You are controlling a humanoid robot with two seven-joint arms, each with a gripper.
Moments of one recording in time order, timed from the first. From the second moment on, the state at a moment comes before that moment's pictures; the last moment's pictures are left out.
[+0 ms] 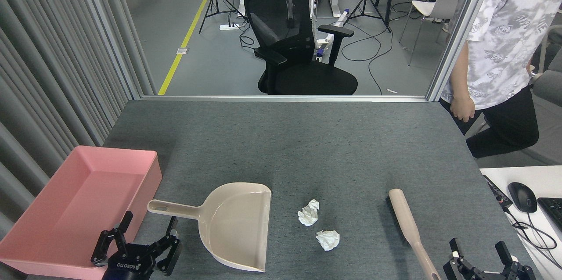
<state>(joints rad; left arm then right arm) 0.19 0.09 0.08 -1.73 -1.45 -0.19 0.13 0.28 -0.07 -0.37 -1.66 1.31 -0.33 -0.15</state>
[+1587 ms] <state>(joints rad) 0.17 -0.02 0.08 -1.68 -0.66 -0.19 0.03 0.40 0.02 -0.40 -1.70 1.32 -0.37 -0.15</state>
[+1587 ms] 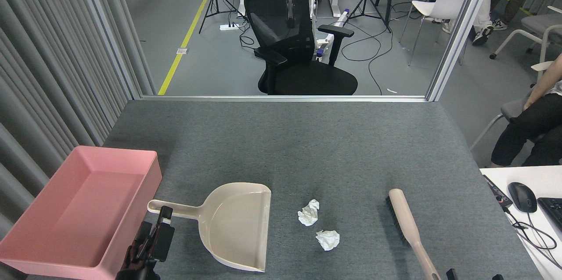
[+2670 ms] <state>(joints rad) 0.12 -0.01 0.15 -1.50 -0.63 -0.26 0.02 0.36 0.05 -0.35 -1.67 1.41 -0.29 -0.15</state>
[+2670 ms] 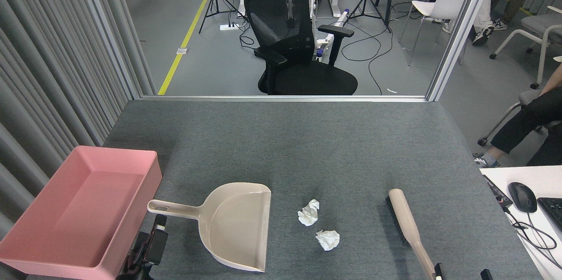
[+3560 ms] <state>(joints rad) 0.05 -0.02 0.15 -1.41 -0.64 -0.28 0.01 0.35 0.08 -0.30 -1.64 1.44 -0.25 -0.16</state>
